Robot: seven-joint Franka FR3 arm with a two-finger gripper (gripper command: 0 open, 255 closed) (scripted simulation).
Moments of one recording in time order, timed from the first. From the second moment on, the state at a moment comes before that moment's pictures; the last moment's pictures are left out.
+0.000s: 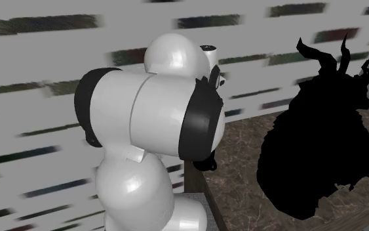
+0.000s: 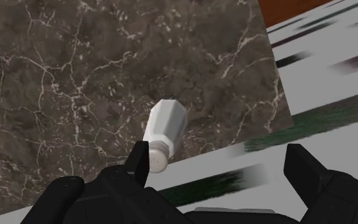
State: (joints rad) arm -0.10 -0.21 -0.24 -2.32 -0.11 2.25 -0.15
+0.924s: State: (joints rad) arm -0.13 0.08 -0.30 -2.20 -0.02 2.45 -0.28
